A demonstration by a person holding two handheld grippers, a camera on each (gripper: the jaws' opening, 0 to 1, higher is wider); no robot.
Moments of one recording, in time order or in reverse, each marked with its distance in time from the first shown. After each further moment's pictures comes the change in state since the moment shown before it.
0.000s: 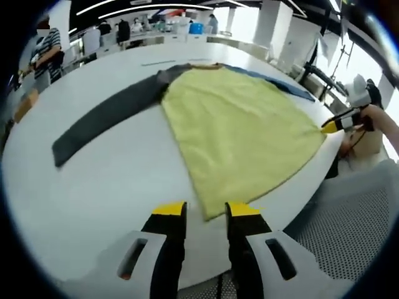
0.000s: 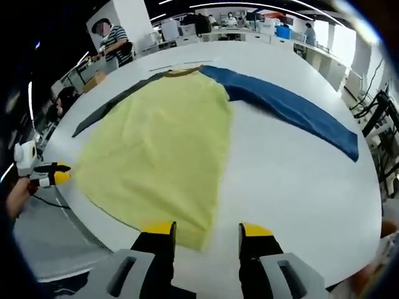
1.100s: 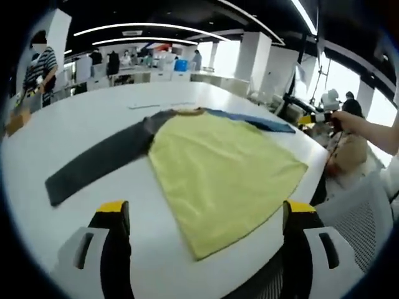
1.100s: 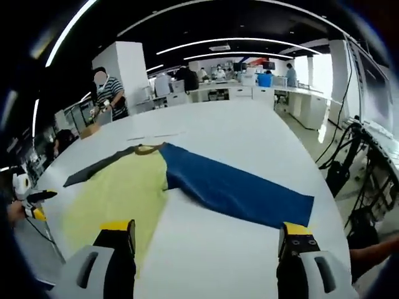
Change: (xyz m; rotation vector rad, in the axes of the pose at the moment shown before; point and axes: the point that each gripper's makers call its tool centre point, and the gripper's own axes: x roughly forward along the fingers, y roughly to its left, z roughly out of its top) left arm -0.013 -0.017 0.055 0.050 -0.244 -0.111; right arm -0.044 -0.123 0.103 0.026 -0.396 -0.086
